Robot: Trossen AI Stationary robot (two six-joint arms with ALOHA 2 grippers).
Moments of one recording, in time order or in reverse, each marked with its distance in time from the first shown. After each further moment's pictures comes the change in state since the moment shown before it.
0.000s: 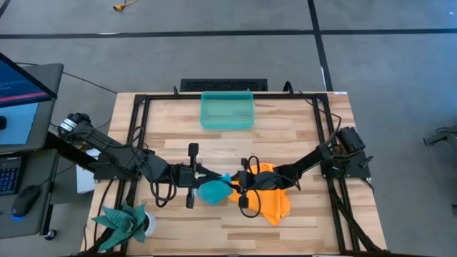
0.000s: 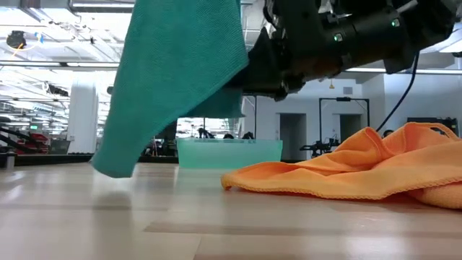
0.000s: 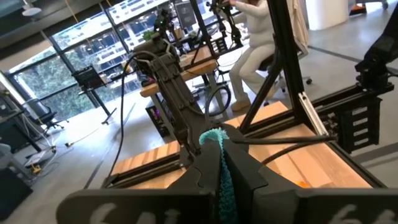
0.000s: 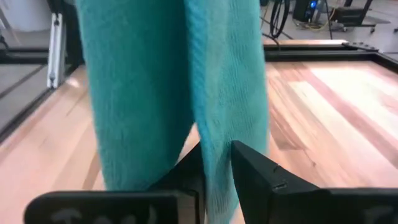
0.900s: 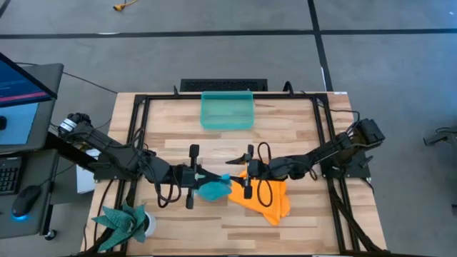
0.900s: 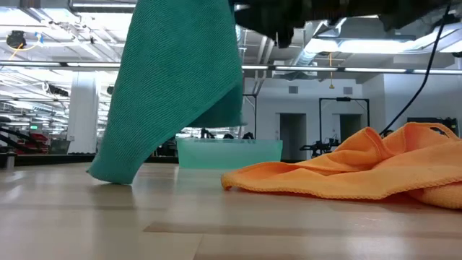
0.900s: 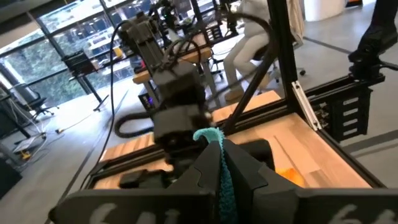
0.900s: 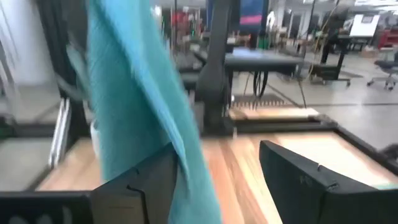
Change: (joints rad) left arm 0.000 0.002 -0.005 -0.057 0.005 -0.060; right arm -0.035 -0.220 -0.017 0.054 0.004 -0.108
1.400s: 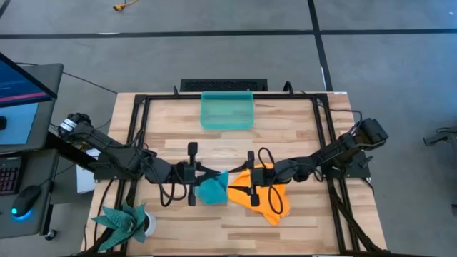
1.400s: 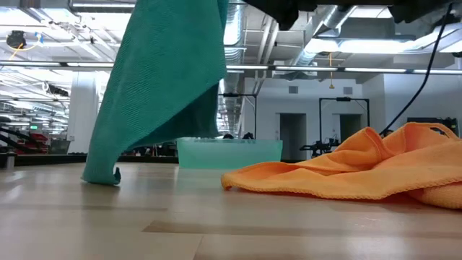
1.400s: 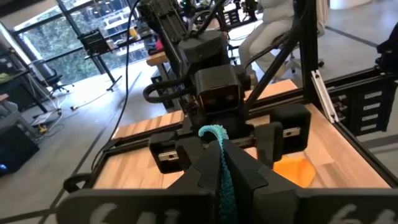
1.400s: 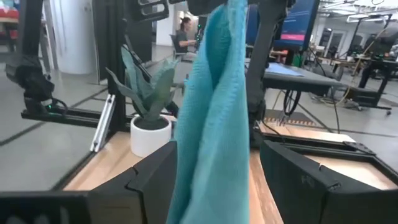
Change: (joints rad) left arm 0.000 -0.001 0.000 -0.056 -0.083 -0.072; right arm 0.045 -0.051 -0.016 -0.010 -0.101 -0.099
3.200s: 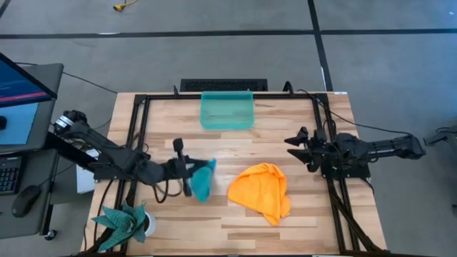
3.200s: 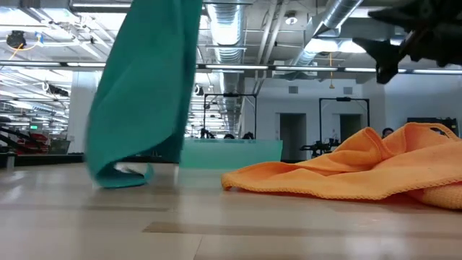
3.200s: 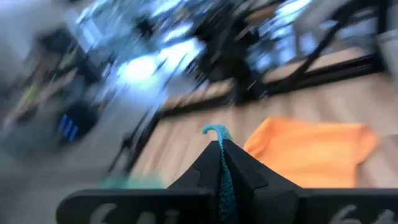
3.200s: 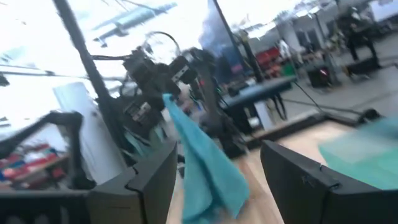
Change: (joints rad) left arm -0.043 -0.115 -0.189 0.060 -0.210 0.050; right arm -0.293 -1.342 -0.766 -0.325 -0.209 0.479
